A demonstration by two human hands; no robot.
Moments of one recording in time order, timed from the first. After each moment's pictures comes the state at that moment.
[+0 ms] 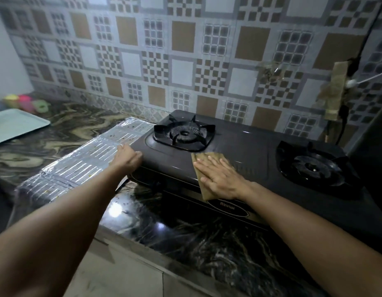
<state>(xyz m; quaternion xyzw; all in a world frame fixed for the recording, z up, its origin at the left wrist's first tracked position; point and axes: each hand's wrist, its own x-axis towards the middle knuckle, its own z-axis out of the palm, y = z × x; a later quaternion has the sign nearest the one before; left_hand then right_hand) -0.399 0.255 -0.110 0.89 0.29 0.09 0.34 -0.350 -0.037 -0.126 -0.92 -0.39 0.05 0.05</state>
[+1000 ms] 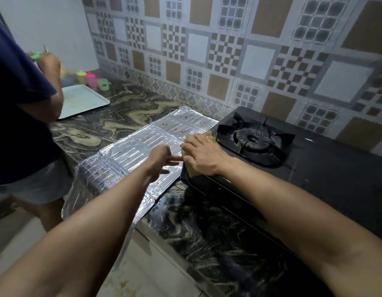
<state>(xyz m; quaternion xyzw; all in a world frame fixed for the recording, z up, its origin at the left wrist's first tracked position) -0.400 0.347 -0.140 0.66 0.29 0.04 0.69 -0.292 0.221 -0.131 -0.84 -0.54 -0.01 -0.01</state>
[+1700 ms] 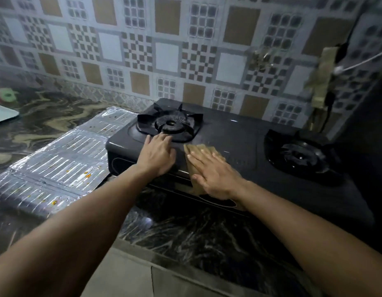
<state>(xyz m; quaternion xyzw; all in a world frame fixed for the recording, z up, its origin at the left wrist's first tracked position) -0.376 0.169 -0.122 0.98 0.01 0.14 0.13 -0.352 -0.038 -0.142 -0.92 -0.40 -0.02 0.02</state>
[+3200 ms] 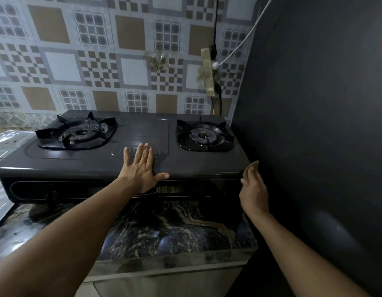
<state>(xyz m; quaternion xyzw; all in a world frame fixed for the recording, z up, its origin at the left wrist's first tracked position) -0.393 -0.006 -0.138 0.99 -0.14 0.00 -0.08 -0.491 -0.305 -0.169 -0.92 0.20 -0.20 0.27</state>
